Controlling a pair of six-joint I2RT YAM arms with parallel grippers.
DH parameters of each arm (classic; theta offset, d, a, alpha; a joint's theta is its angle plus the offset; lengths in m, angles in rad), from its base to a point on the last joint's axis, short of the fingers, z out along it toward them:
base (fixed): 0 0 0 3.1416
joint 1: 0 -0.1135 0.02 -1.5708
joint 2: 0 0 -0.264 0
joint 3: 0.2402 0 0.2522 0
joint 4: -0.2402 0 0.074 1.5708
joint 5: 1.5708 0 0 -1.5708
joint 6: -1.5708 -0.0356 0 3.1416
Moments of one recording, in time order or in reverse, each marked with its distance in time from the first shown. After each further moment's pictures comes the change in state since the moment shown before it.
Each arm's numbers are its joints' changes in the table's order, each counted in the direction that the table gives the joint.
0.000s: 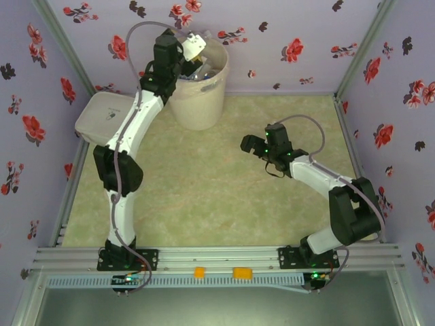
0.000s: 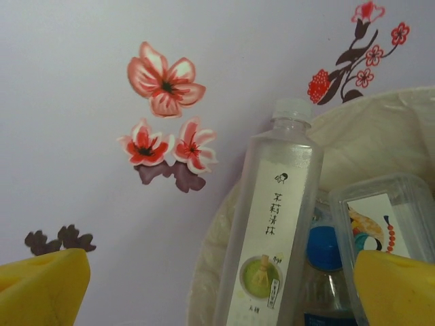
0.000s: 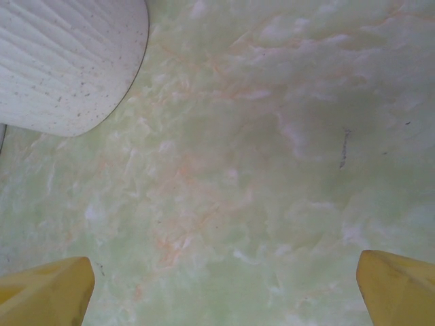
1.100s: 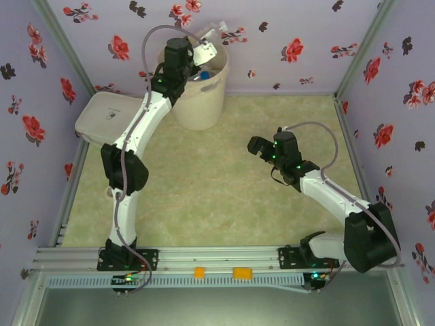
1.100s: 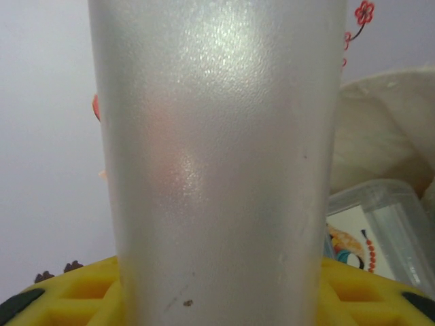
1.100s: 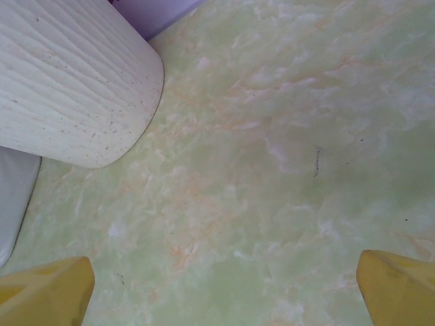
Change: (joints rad) left arm 0.040 -0.085 0.062 0.006 -0.042 -0.212; right arm -0.020 0.208 -0.138 0.060 0.085 -0.054
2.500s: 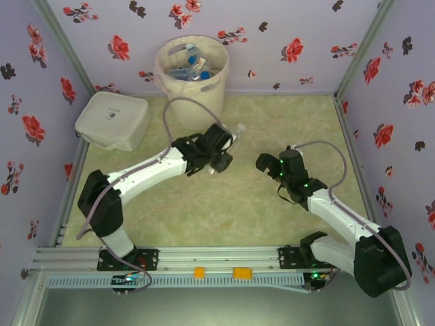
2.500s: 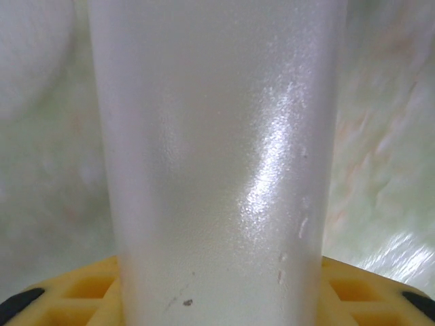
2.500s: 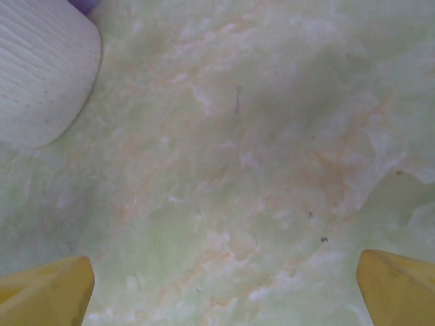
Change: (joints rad) left arm 0.457 0.487 -0.848 -0.384 0.032 1.032; right arm -0.007 0.206 -0.195 -0.076 0.058 -0.072
